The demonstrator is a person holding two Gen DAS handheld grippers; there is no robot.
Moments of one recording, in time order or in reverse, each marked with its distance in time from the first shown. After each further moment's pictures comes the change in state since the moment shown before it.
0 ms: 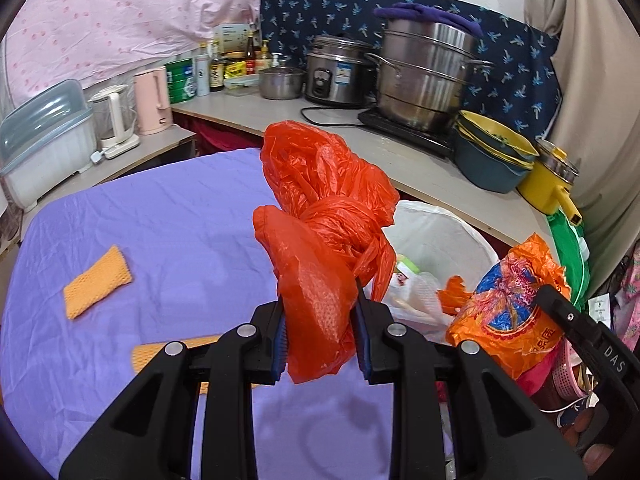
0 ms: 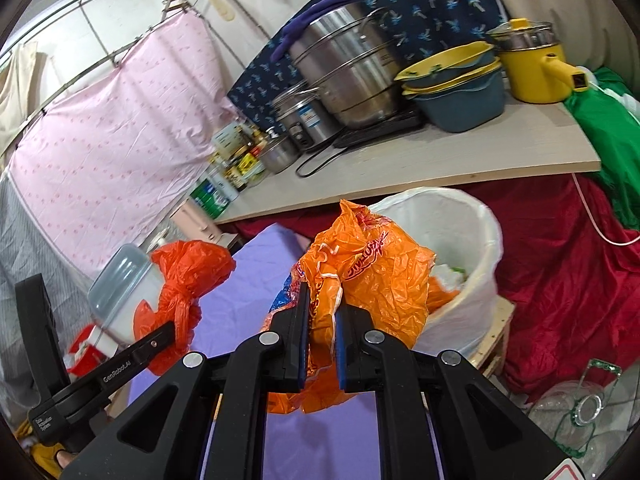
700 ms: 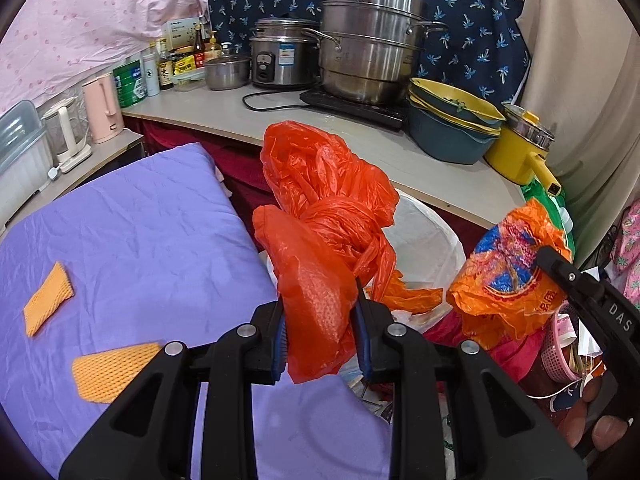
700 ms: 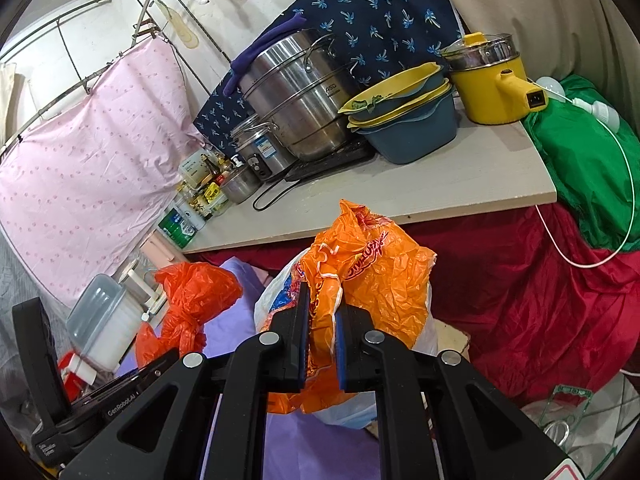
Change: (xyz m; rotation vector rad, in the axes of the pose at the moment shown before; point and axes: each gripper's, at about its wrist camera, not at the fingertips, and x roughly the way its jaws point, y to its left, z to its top) left arm 0.041 -0.075 0.005 0.089 0.057 -0.075; right arm -0.006 -0.059 0.040 0.027 -0.065 -0.082
